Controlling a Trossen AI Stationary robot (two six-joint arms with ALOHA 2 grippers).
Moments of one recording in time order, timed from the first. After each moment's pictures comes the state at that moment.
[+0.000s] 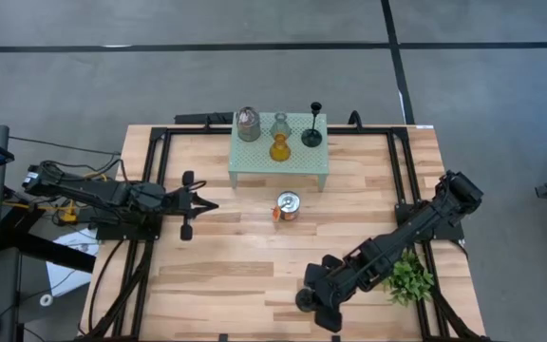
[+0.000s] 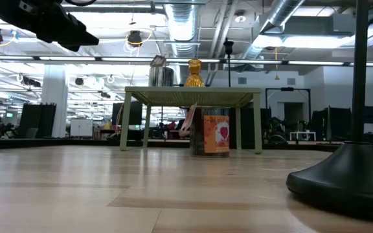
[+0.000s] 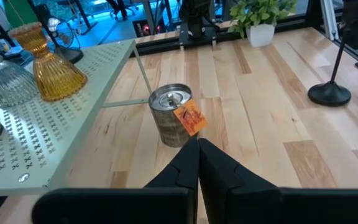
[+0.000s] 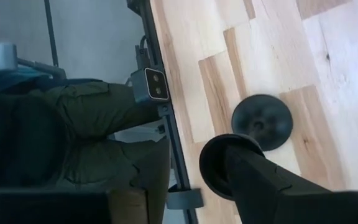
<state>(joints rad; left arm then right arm) -0.24 0.42 0.40 -0.16 -0.32 0.14 0.64 1.76 1.44 -0.71 -0.01 0.94</state>
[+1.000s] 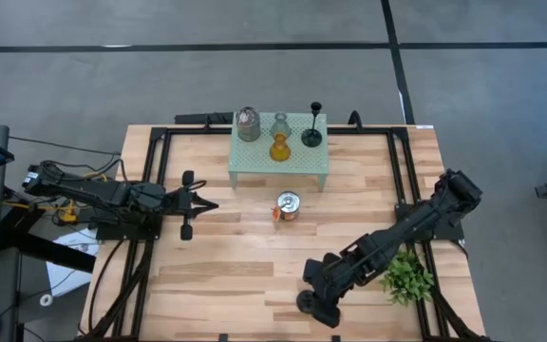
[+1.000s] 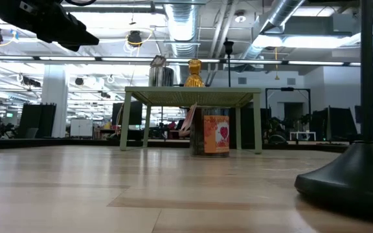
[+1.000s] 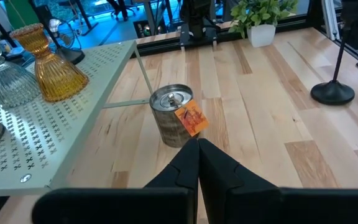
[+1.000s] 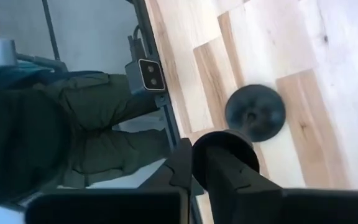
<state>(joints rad) -0.24 0.41 0.40 -0.16 -0.32 0.14 0.60 1.75 1.43 -0.73 -0.09 0.97</state>
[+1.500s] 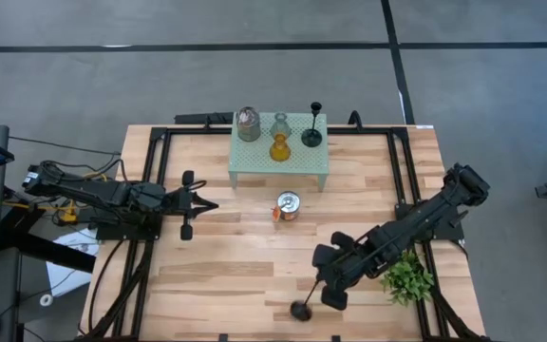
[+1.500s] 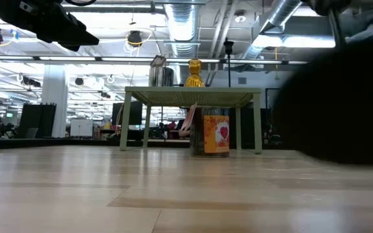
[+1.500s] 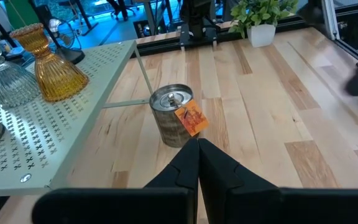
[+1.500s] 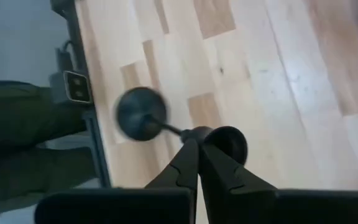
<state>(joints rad) -0.24 0.41 0.40 -0.16 -0.32 0.14 0.59 1.64 1.43 -0.90 0.15 0.85</state>
